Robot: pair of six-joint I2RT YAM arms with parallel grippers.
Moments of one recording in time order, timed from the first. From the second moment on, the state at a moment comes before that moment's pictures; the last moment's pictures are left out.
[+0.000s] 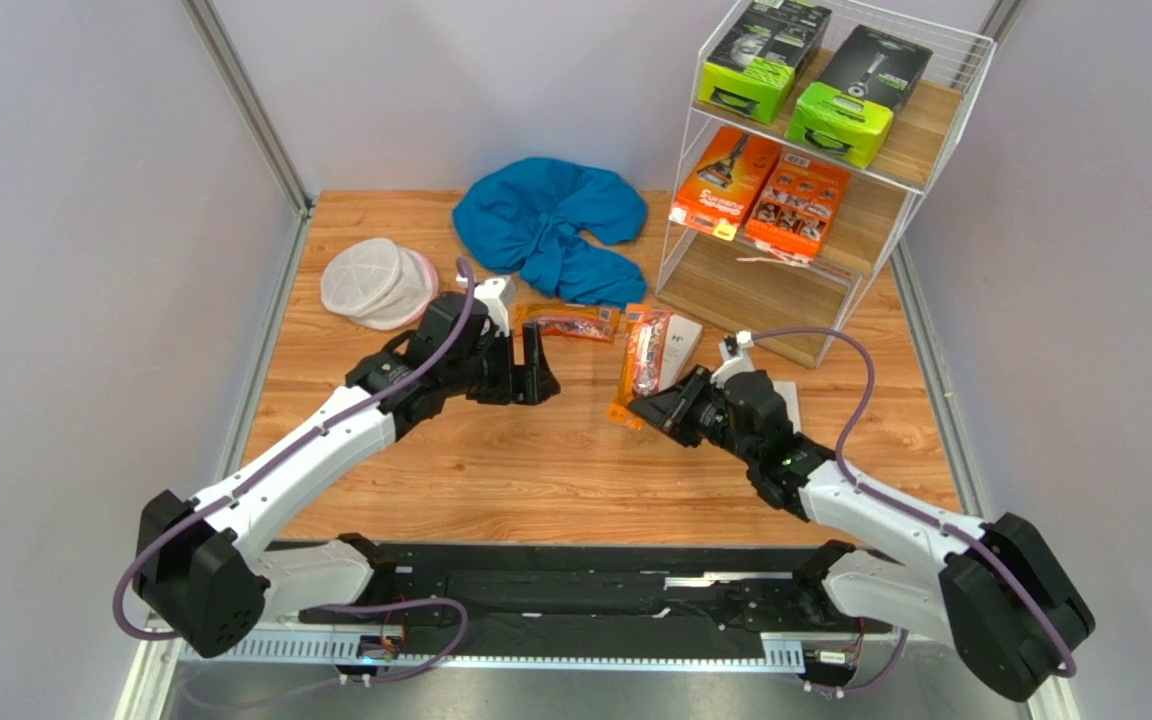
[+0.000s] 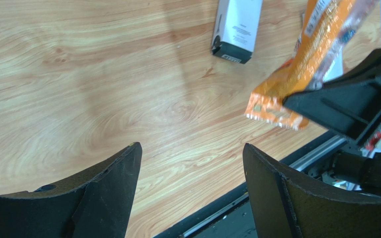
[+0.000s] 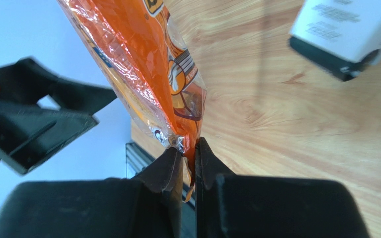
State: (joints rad) left arm -0.61 1.19 0.94 -0.44 0.14 -0.53; right arm 0.64 1.05 0.40 0.31 -0.13 1.14
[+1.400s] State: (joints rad) left arm -0.59 1.05 0.83 -0.56 0.11 -0.48; right arm 0.22 1.68 0.67 0.67 -0.44 1.30
